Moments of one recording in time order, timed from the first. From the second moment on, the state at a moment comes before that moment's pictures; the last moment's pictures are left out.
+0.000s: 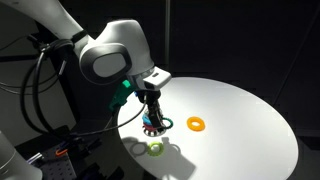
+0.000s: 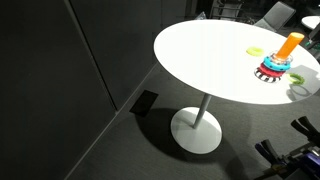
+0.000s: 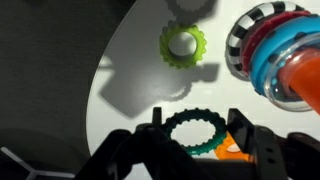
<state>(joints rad) -0.38 -0.08 -0.09 -2.62 -0.25 2.78 0.48</state>
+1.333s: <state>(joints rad) -0.19 0.11 -0.28 -2.62 -0.55 2.85 0.55</state>
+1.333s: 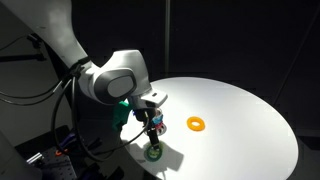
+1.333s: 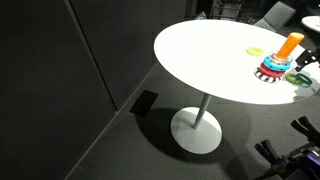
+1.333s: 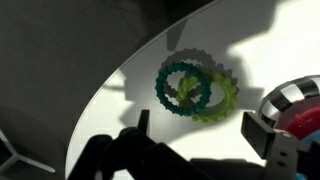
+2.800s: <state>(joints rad) -0.15 -0.19 -0.15 -2.46 -0.21 2.05 0.03</state>
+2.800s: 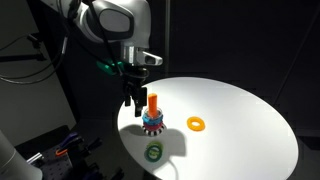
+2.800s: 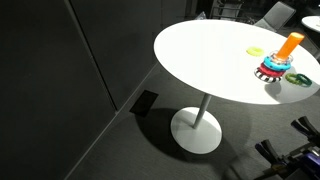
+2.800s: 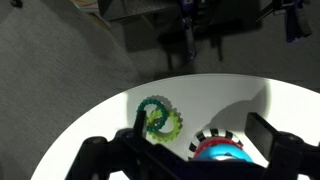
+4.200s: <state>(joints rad) -0.09 -0.37 -0.11 -2.33 -0.11 1.96 -0.04</state>
